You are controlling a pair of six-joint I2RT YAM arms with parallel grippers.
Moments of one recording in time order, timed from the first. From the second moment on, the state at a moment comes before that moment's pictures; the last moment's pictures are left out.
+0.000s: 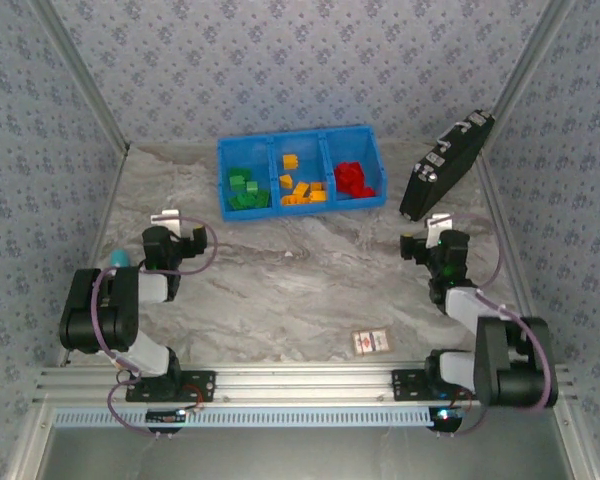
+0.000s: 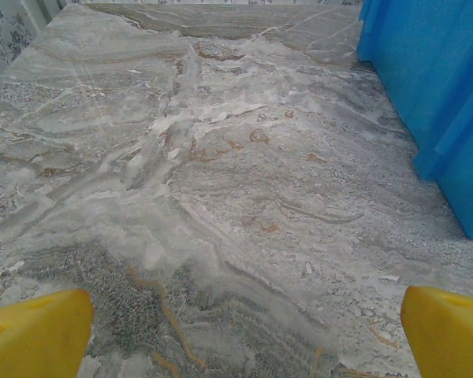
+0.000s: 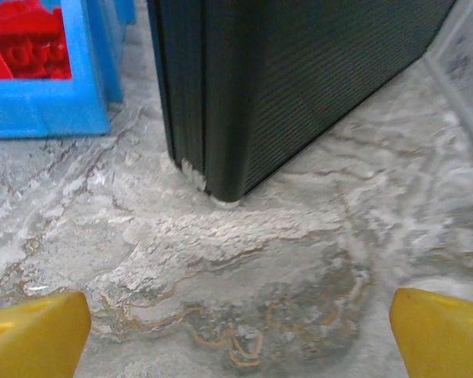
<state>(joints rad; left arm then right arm) 0.02 1.54 0.40 0.72 -0.03 -0.03 -0.03 1.28 0.35 0.45 0.01 -0.10</state>
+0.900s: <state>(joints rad) 0.02 1.54 0.40 0.72 -0.03 -0.03 -0.04 1.51 0.40 0.69 -0.03 -0.04</state>
